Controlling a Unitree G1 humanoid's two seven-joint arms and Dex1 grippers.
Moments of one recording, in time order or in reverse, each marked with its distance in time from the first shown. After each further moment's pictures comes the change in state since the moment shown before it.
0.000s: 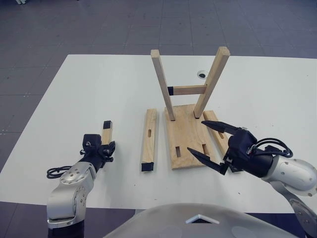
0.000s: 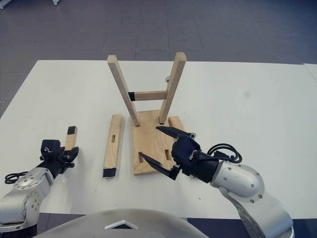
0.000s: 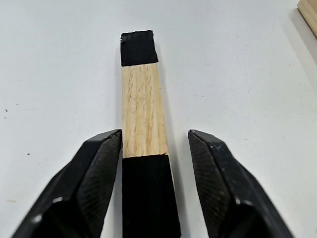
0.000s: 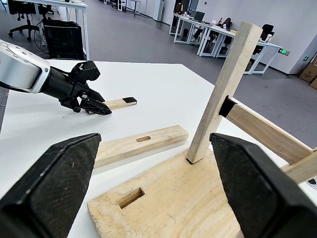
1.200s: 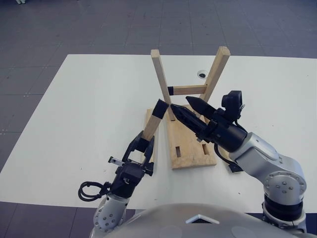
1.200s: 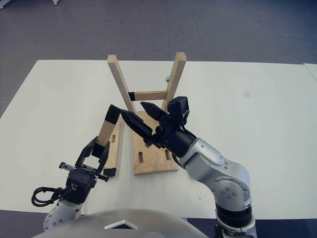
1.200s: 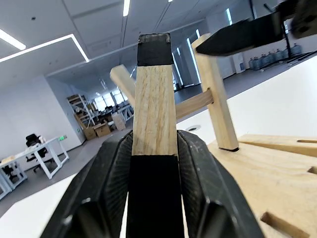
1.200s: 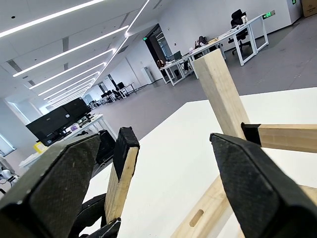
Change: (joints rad) left arm 0.355 -0.186 -0.413 0.006 0.571 -1.442 -0.054; right arm -0.287 0.388 0.078 0.244 0.660 0.151 -0.549
